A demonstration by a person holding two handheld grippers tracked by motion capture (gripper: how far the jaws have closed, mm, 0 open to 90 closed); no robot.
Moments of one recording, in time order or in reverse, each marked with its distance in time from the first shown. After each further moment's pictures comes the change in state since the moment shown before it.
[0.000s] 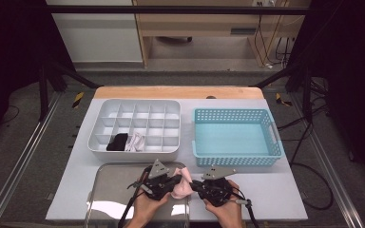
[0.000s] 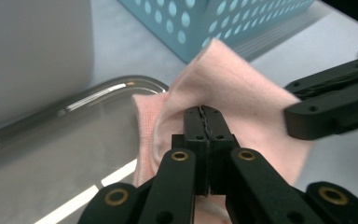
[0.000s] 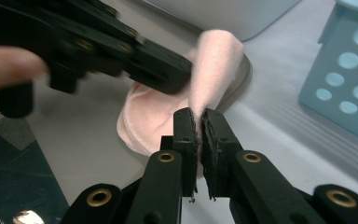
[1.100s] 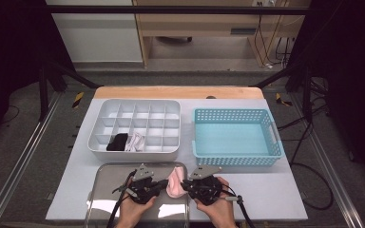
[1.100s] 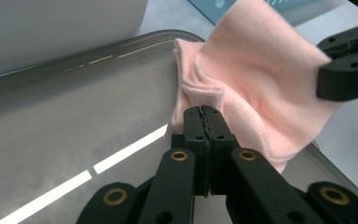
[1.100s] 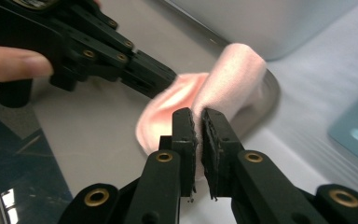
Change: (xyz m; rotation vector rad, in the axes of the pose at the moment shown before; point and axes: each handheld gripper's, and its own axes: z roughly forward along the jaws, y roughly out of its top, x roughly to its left) left arm 0.027 -0.025 -0.029 0.009 0.004 -0.062; right arm 0.019 0.021 0.012 0.044 0.014 -0.091
